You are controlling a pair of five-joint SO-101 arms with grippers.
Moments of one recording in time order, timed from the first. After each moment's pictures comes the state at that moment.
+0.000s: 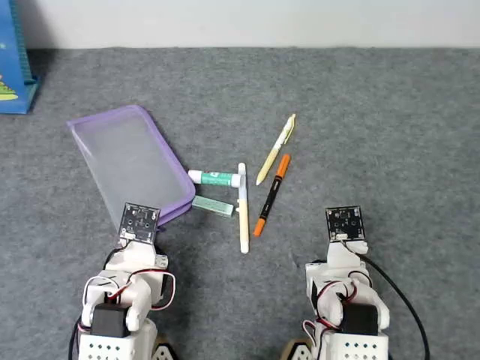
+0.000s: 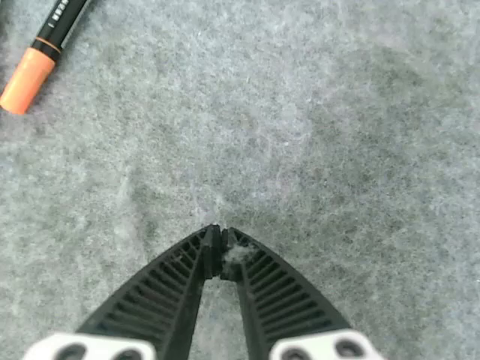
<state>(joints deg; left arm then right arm) 0.1 -103.4 97.1 72.0 -0.3 1.6 -103.6 95.4 74.7 6.4</state>
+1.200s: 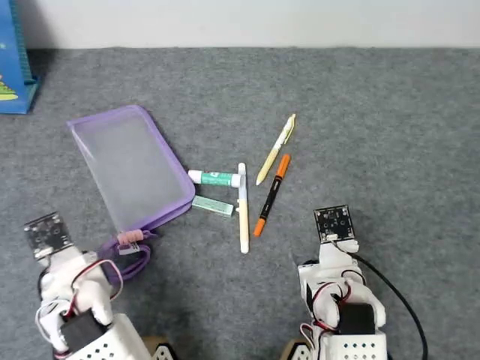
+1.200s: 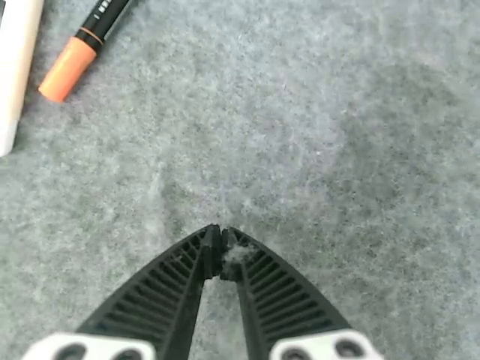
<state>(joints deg) -39.8 -103.4 93.5 68.6 -0.4 -3.2 -103.6 95.2 74.2 6.4</state>
